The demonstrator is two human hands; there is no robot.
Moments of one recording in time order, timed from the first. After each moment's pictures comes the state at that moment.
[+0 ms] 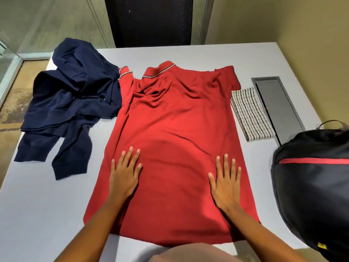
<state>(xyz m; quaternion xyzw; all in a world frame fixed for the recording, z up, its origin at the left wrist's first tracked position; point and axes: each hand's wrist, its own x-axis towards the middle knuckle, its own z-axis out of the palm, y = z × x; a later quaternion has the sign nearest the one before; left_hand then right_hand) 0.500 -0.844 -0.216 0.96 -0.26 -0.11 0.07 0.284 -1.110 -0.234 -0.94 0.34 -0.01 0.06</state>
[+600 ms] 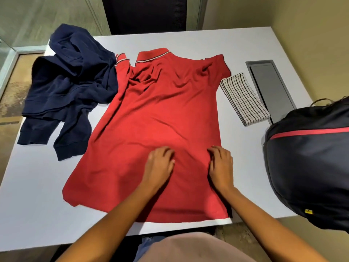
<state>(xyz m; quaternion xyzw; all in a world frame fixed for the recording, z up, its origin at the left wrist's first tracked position) 0.405 -0.909 -0.191 0.89 -0.41 -0.05 0.17 0.267 -1.094 -0.215 -0.92 0.30 -0.15 0.20</state>
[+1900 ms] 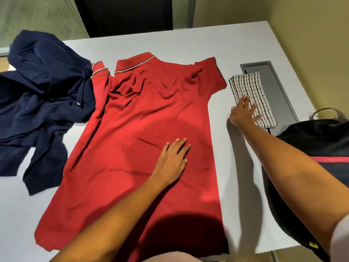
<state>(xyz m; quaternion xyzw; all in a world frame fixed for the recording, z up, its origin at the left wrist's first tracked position) 0.450 -1.023 -0.200 0.84 -0.50 -0.12 0.16 0.415 -1.328 -0.189 -0.82 0.52 0.11 0.22</state>
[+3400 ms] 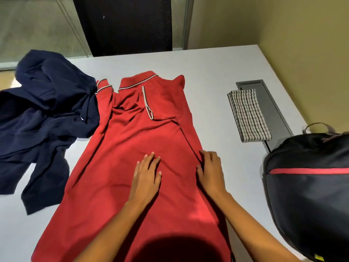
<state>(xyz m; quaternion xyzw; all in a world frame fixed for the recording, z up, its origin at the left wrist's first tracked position) 0.487 -0.957 -0.201 0.91 -0.34 -0.12 0.20 0.362 -1.143 -0.187 -0.90 0.34 -0.08 0.26</state>
